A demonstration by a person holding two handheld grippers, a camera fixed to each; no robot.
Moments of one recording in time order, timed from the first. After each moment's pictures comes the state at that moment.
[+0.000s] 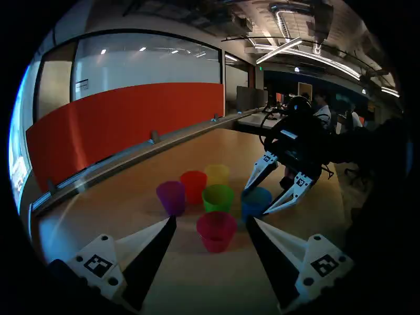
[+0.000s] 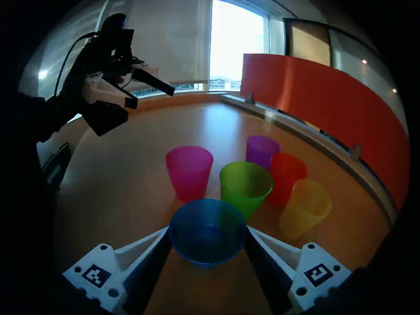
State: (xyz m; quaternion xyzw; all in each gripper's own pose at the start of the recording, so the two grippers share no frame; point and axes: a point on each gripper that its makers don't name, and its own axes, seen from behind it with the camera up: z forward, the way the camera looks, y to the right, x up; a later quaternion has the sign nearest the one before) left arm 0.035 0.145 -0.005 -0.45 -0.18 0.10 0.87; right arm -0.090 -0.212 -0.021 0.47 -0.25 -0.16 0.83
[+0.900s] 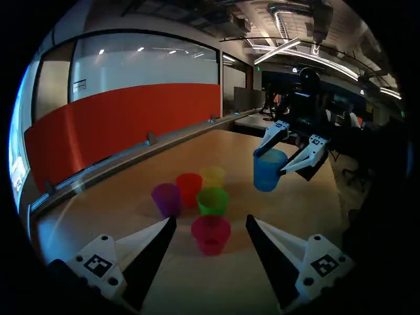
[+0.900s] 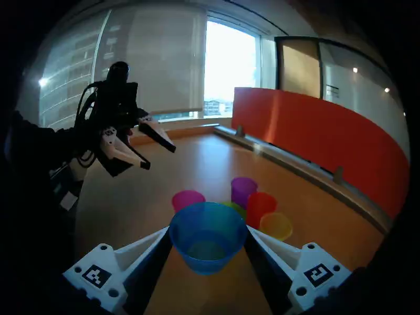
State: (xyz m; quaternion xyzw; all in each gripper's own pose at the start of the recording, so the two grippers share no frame) left arm 0.041 0.154 -0.009 -0.45 -0.17 0.10 0.87; right arm 0.023 -0.188 -0.036 0.46 -0.19 -0.11 0.86
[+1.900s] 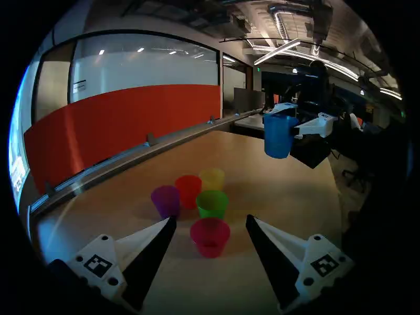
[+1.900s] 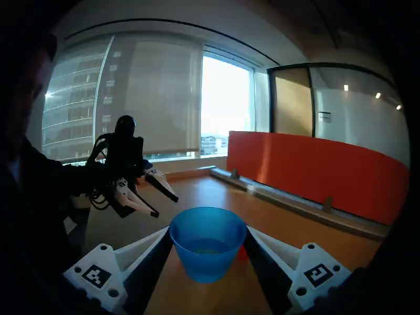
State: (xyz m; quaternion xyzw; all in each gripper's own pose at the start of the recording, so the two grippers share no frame) left arm 0.044 0.158 -0.008 -0.45 -0.17 0.09 0.87; right arm 0.115 -0.189 -0.039 0.47 -0.08 -0.05 0.88
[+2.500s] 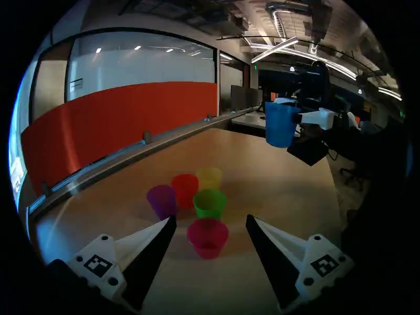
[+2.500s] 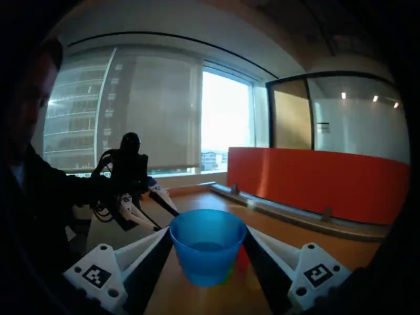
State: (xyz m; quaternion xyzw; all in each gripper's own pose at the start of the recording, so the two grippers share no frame) left arm 0.039 0.166 -0.006 -0.46 -0.18 0.10 0.86; right arm 0.134 -0.187 -0.040 0.47 -0.03 -0.03 0.88
